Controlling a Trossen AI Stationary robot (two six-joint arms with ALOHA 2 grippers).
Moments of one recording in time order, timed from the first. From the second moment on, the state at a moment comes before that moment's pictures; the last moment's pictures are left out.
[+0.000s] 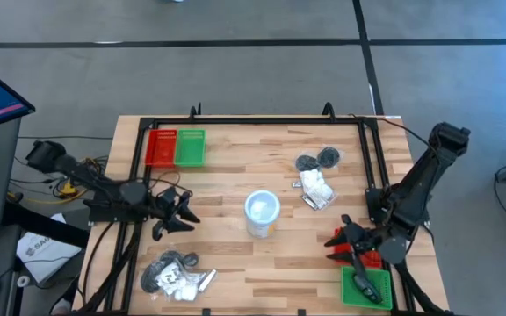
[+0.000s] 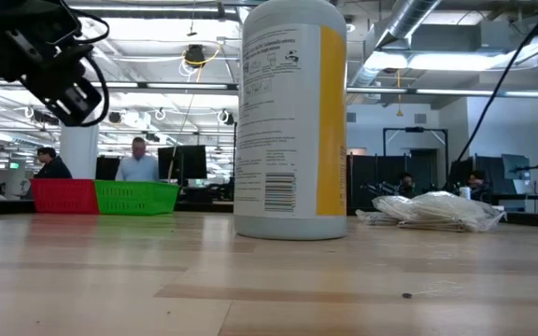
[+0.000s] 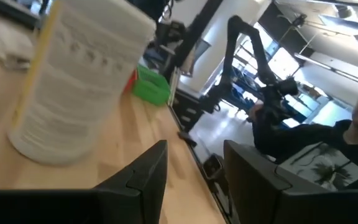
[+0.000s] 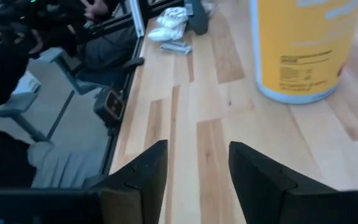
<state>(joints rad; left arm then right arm) -0.39 0.68 0.01 0.66 -0.02 -0.58 1.00 1.04 0.46 -0.01 0.70 0.80</state>
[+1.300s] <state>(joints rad) -0.69 1.05 0.19 0.65 -0.20 -0.69 0.94 1.04 0.46 0.00 0.70 0.80</state>
